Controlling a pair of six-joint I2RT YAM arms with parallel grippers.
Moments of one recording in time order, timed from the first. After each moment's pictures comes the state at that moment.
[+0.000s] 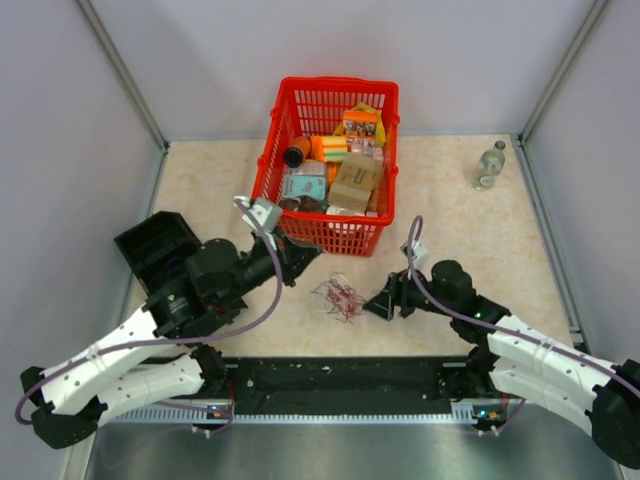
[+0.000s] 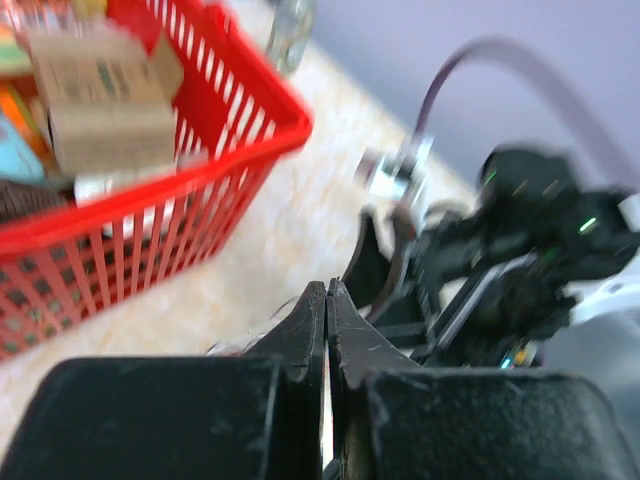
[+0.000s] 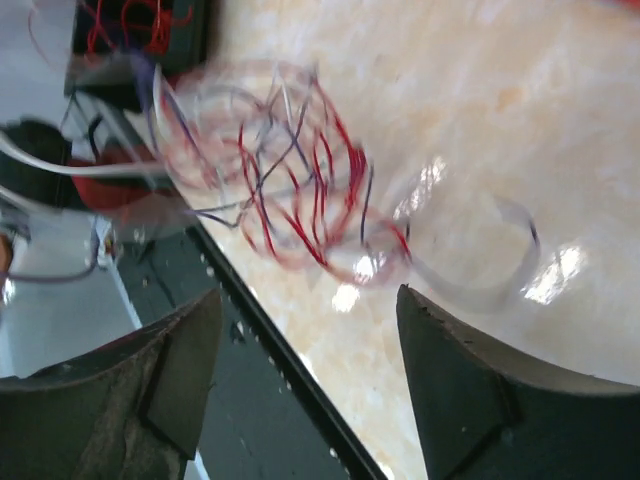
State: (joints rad) left arm -0.97 0.79 0.87 -0.23 -0.06 -0.39; right arm 0.69 0.81 0.32 0.09 -0.34 0.60
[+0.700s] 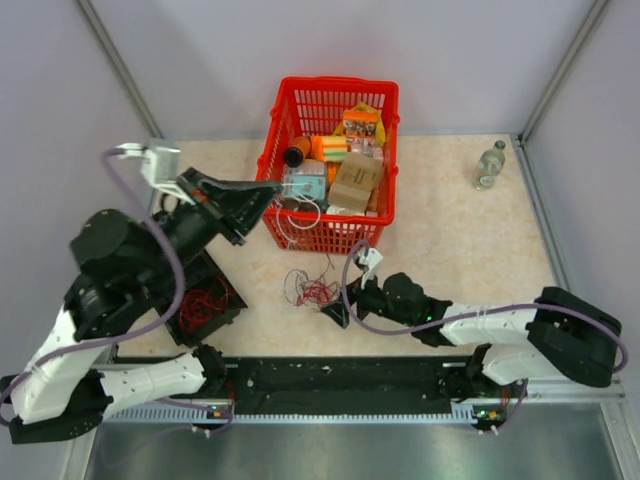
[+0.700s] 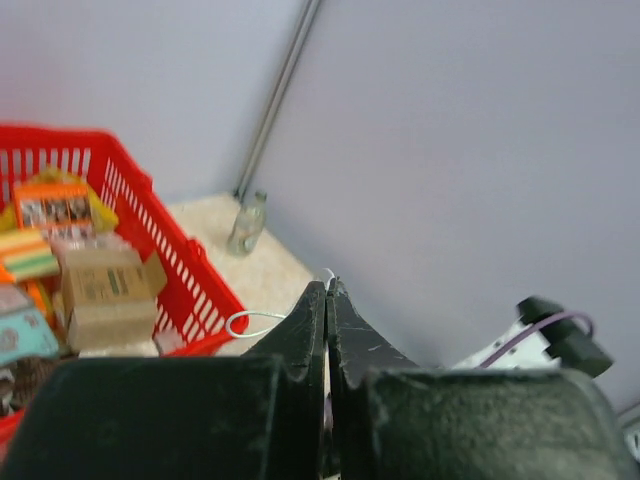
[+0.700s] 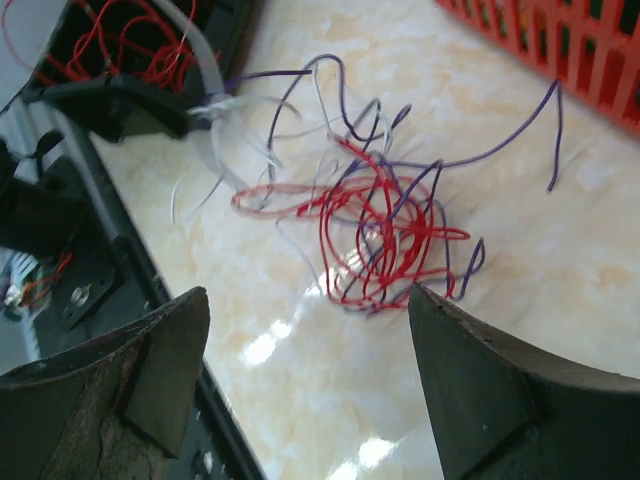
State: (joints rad) left arm -0.97 0.87 1.46 -0.38 -0.15 -0.43; right arm 1.03 1.27 0.37 0.62 -0.02 0.44
